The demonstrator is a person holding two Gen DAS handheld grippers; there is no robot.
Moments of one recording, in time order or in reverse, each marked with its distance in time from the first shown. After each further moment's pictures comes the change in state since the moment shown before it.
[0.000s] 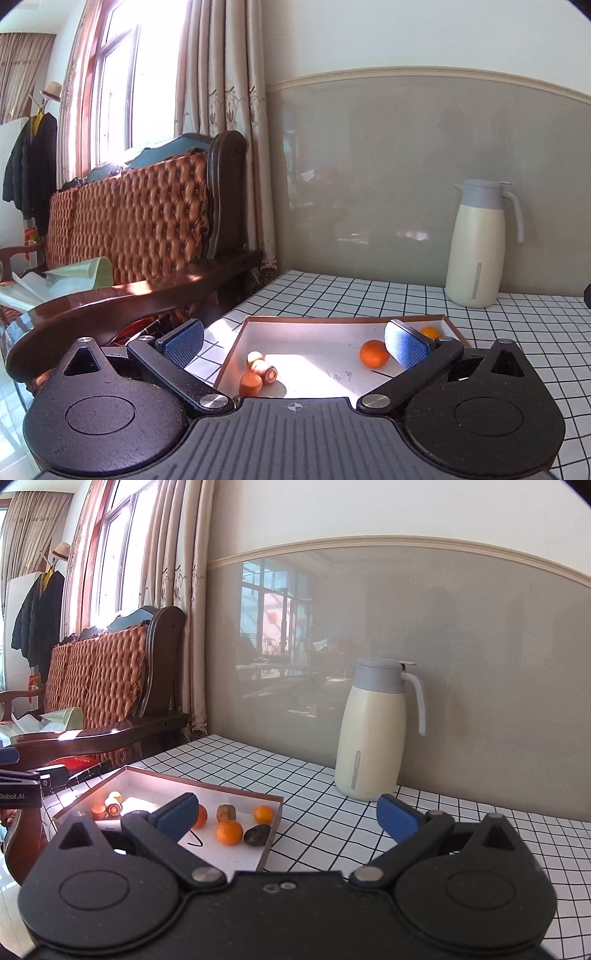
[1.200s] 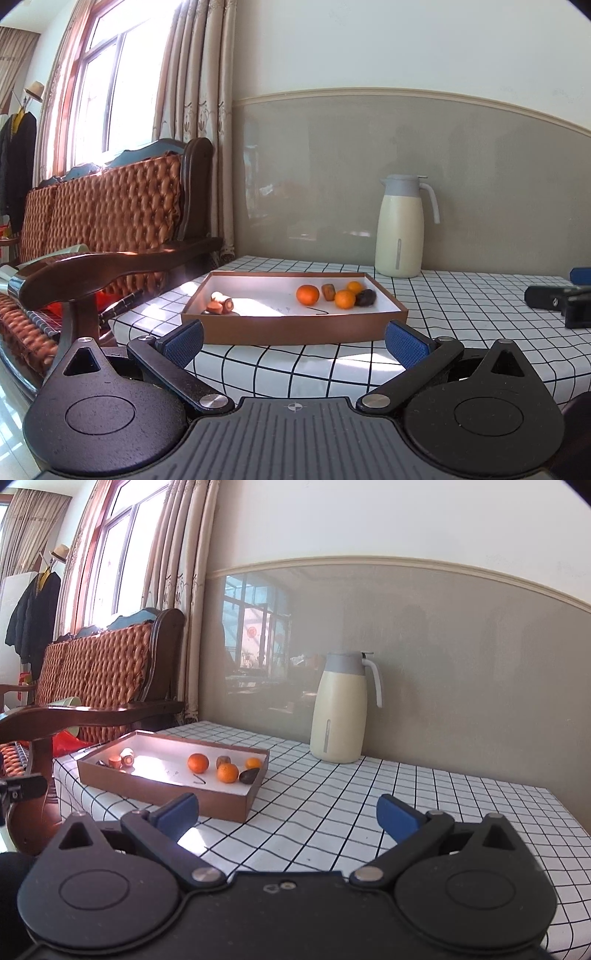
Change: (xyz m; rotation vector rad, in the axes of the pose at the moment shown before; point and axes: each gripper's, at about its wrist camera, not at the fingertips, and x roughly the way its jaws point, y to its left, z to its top) left arm -0.138 0.004 -0.100 -0.007 -0.059 -0.154; right arm -0.108 0.025 -0.101 -0.016 -0.048 -0.087
